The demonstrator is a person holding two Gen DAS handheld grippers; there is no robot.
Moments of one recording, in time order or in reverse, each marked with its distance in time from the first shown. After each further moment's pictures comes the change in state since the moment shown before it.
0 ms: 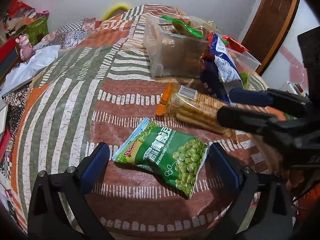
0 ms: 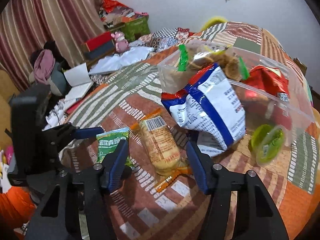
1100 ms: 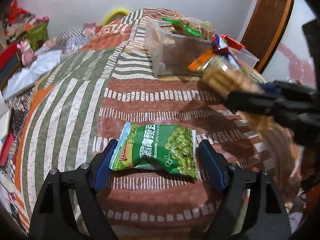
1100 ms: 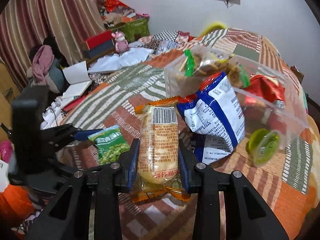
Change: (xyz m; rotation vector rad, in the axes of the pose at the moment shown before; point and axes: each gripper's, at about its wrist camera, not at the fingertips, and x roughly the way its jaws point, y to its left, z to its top) left arm -0.007 -0.002 -0.012 0.053 -0.038 0.037; right arm -0.020 0.015 -0.004 -0.026 -0.036 -0.038
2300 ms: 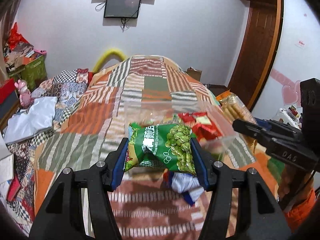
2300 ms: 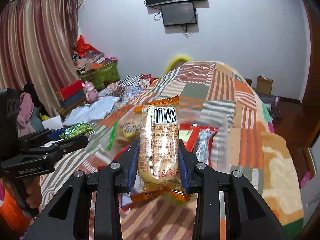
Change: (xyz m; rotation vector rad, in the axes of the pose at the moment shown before) left arm -0.043 -0.047 0.136 0.032 -0.248 -0.027; right arm -0.074 -0.088 0.038 0.147 -0.278 -0.155
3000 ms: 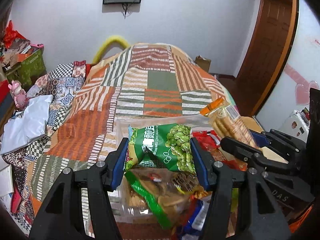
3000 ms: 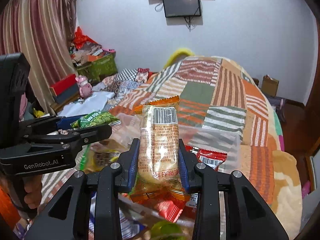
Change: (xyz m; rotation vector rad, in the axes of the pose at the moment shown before) left arm 0.102 0.009 0.056 -0.013 0.125 0.047; right arm 0.073 -0.017 0.028 -0.030 0.074 0.006
